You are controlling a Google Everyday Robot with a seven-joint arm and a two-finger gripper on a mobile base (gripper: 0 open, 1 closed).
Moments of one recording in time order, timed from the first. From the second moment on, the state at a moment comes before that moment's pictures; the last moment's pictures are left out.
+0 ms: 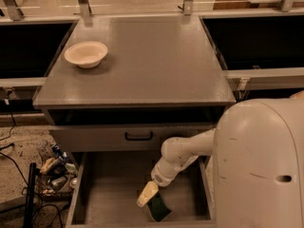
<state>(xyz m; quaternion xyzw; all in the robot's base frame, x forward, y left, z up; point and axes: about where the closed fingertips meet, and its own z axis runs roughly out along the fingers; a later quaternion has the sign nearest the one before) 0.481 -0.009 0.408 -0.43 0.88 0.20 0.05</state>
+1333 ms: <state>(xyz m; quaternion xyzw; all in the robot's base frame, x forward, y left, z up) 0.457 -0.025 0.366 -0.42 0.87 0.24 -0.02</state>
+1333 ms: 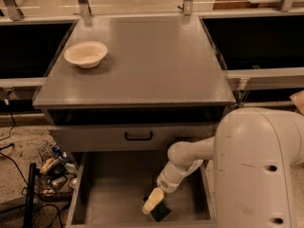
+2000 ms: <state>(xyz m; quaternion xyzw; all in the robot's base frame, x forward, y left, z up) 0.444 -0.029 0.378 -0.43 0.86 0.27 -0.02</state>
